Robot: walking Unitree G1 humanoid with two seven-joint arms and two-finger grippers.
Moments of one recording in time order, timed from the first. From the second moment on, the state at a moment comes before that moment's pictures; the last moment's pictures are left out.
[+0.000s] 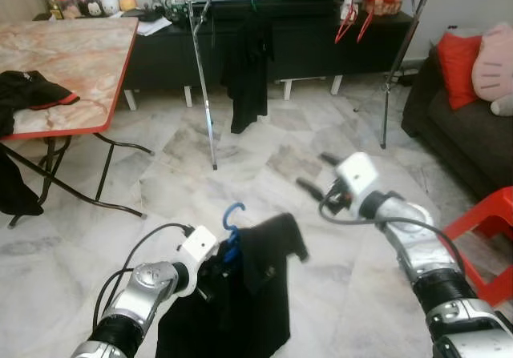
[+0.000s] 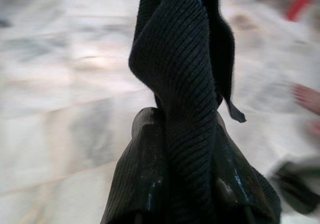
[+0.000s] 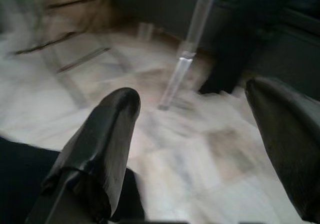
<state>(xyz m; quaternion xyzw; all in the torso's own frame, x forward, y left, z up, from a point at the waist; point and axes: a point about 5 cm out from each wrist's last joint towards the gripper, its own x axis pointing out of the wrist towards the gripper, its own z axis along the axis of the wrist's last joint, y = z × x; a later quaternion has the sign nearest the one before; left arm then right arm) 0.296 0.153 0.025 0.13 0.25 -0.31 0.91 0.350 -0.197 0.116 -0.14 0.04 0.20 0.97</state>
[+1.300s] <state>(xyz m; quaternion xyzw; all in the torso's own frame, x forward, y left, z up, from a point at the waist) 0.293 0.162 0.036 0.05 0.14 -0.10 0.98 0.167 -0.215 -0.087 0.06 0.46 -0.12 0.88</state>
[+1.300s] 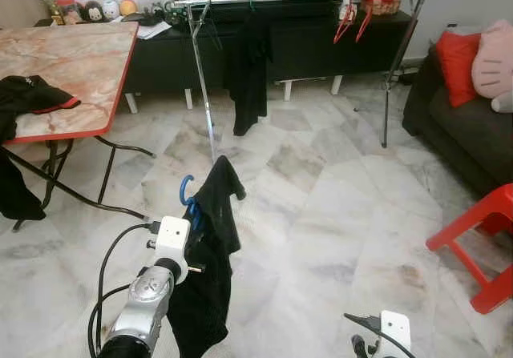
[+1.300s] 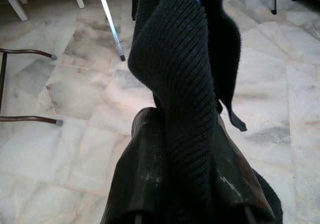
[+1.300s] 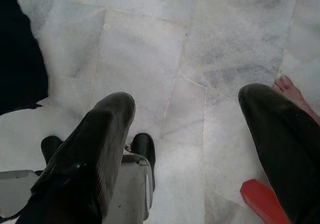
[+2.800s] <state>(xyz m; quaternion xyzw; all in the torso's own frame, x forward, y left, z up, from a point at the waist) 0.301 0.167 0.041 0.04 0.15 -0.10 0.98 0.174 -0.195 -0.088 0.08 0.47 -0.08 0.88</state>
